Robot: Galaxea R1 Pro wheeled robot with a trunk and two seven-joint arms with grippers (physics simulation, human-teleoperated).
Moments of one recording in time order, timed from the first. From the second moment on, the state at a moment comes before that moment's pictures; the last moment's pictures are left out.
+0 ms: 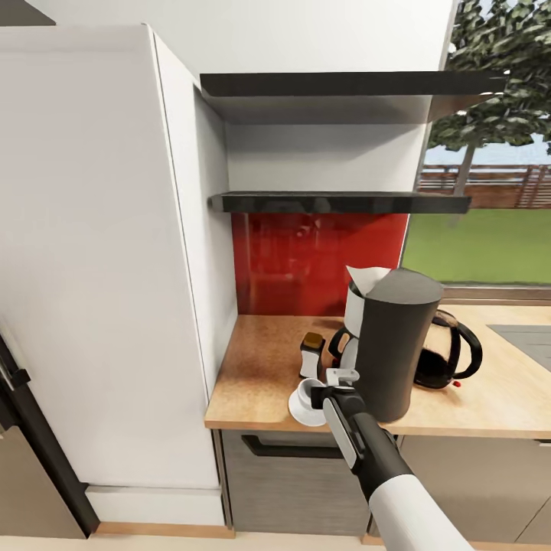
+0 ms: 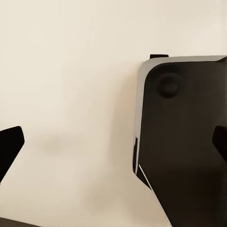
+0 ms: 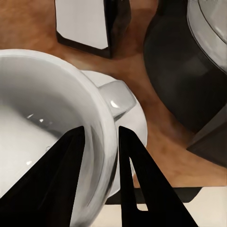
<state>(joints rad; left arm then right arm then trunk) 0.03 0.03 0.08 -0.12 -0.06 -0.13 0.15 -0.62 0.17 0.14 -0.94 -0.15 0.67 -0.34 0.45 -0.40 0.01</state>
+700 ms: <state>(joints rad) 0.03 0.04 0.08 -0.13 -0.06 -0.13 0.15 -0.62 0.17 0.14 -0.92 -0.15 0.68 -0.34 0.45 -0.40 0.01</state>
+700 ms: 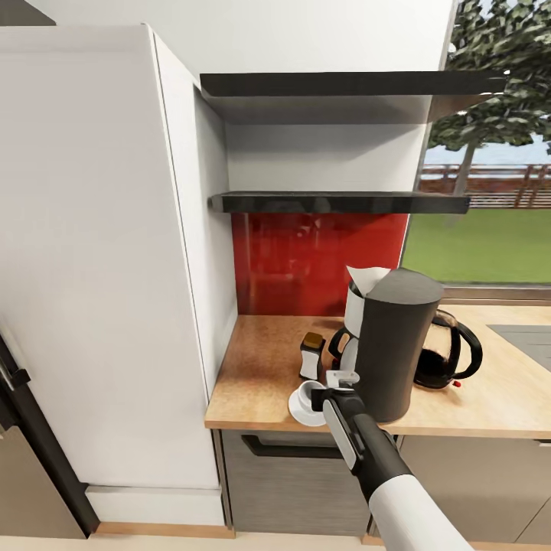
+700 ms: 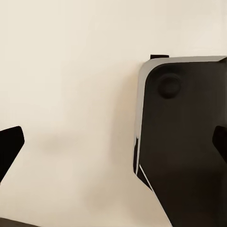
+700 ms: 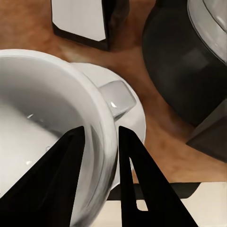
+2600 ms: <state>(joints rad) 0.03 0.04 0.08 -0.12 -0.06 -0.13 0.15 -0.62 0.17 0.14 -0.91 -0.15 0.65 -0.34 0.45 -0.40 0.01</state>
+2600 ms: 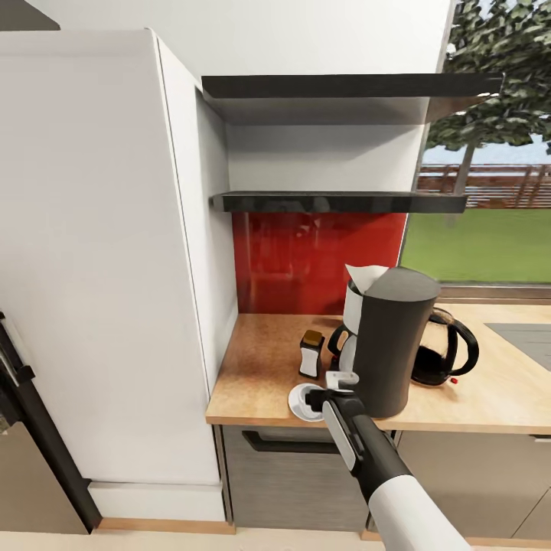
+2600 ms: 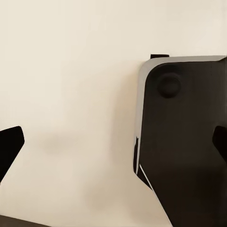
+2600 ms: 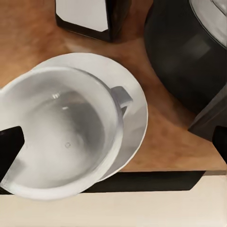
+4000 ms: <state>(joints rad) 0.03 0.04 0.07 -0.18 -0.07 -0.14 0.14 -0.61 0.17 0.14 -0.70 -0.15 0.13 -0.34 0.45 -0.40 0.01</state>
